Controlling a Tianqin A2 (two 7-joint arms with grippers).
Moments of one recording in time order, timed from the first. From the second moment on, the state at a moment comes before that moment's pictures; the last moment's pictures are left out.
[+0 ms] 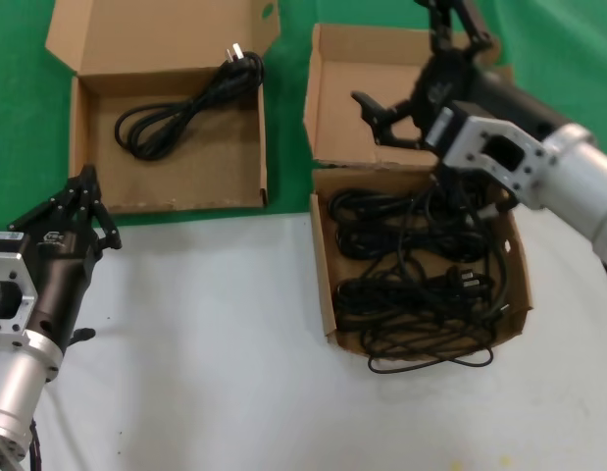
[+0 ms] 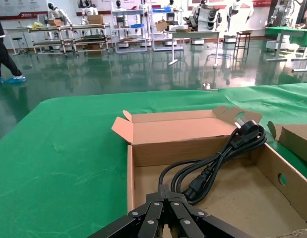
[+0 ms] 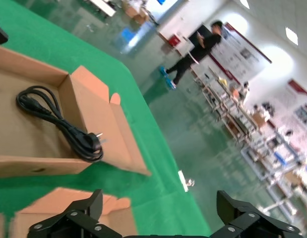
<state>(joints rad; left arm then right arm) -0.03 -0.32 1.64 -1.61 -1.83 -0.01 0.02 0.57 0.35 -1.81 1.59 1.13 -0.42 -0.19</state>
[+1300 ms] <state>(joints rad) -0.02 -0.31 1.63 -1.61 -1.82 -0.01 0.02 0.32 0.35 -1.72 1.61 1.38 -0.27 -0.09</state>
